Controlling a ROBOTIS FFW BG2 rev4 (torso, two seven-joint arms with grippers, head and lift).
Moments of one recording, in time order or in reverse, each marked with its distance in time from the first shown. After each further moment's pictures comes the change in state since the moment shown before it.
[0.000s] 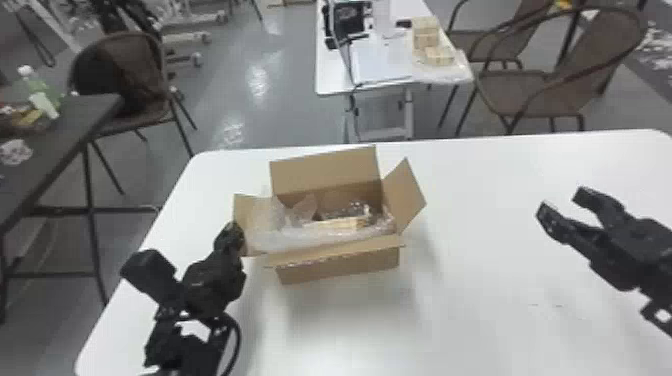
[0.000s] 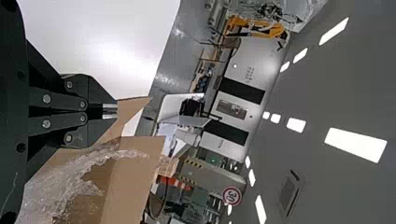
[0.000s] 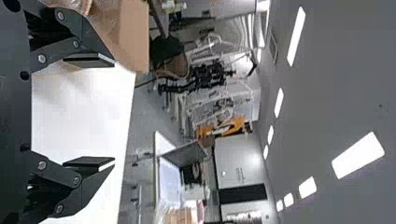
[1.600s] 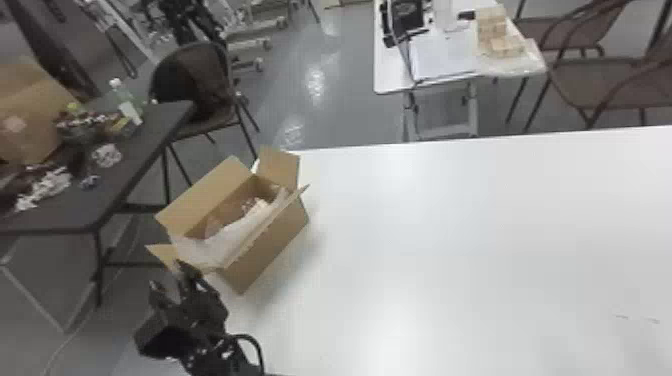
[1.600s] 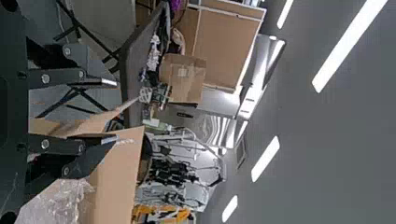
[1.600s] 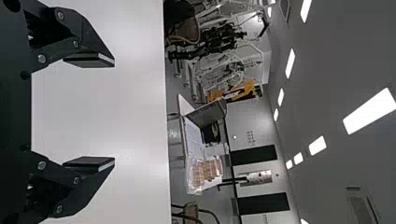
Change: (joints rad) left arm -0.004 -0.058 0.128 0.244 -0.284 -0.579 0.702; right arm 0.143 0.008 -0.126 0.058 -0.032 -0.123 0.021
